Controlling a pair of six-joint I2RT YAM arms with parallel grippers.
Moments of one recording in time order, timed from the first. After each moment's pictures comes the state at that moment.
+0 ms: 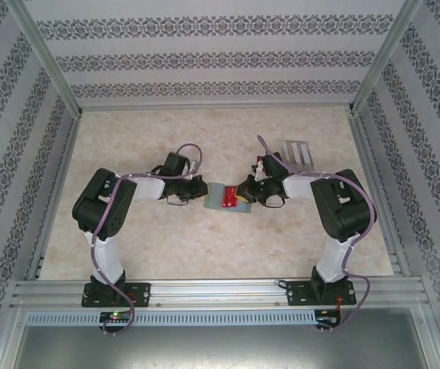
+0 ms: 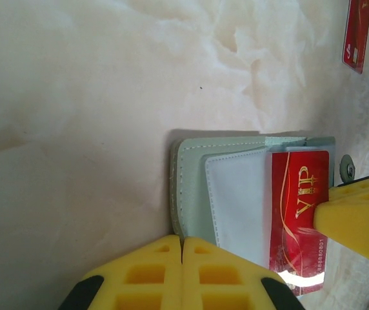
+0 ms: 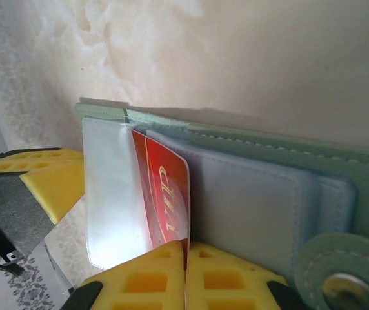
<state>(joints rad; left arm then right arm) -0.40 1.92 0.97 0.02 0.53 -0.64 0.36 1.84 0.89 -0.05 -0.67 0.84</state>
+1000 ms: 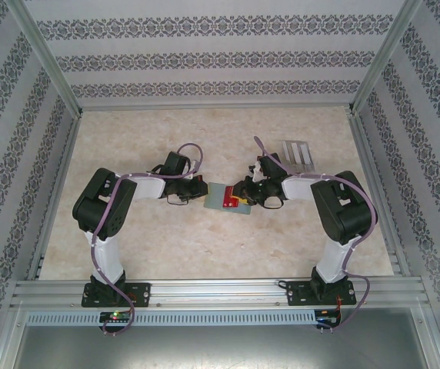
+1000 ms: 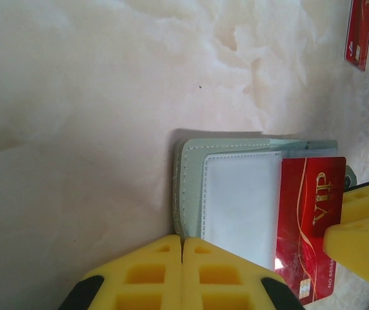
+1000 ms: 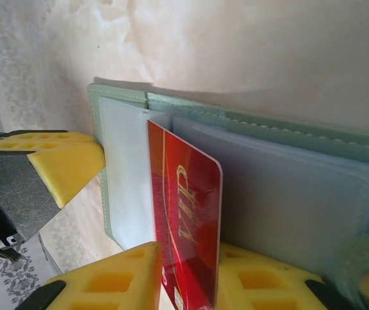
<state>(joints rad) -0.40 1.92 0.98 0.00 0.53 -0.63 0.37 1.82 0.87 -0.05 -0.67 0.81</state>
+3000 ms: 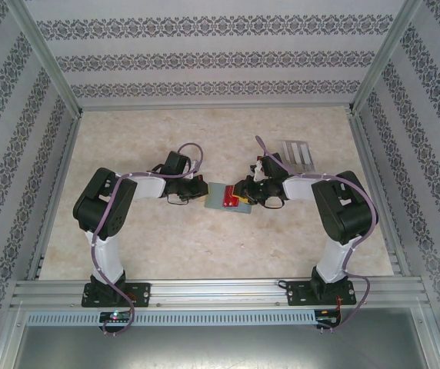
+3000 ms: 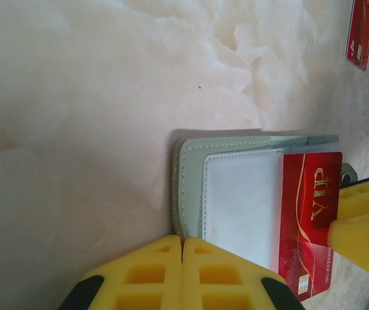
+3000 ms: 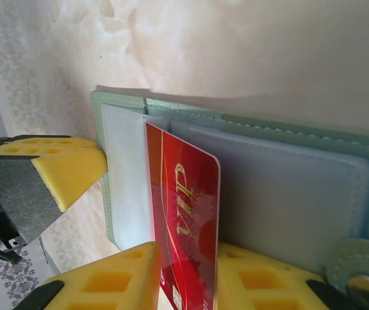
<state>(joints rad) -0.40 1.92 0.99 -0.02 0.53 -0.63 0.36 1.82 0.87 -0.04 -0.66 0.80</state>
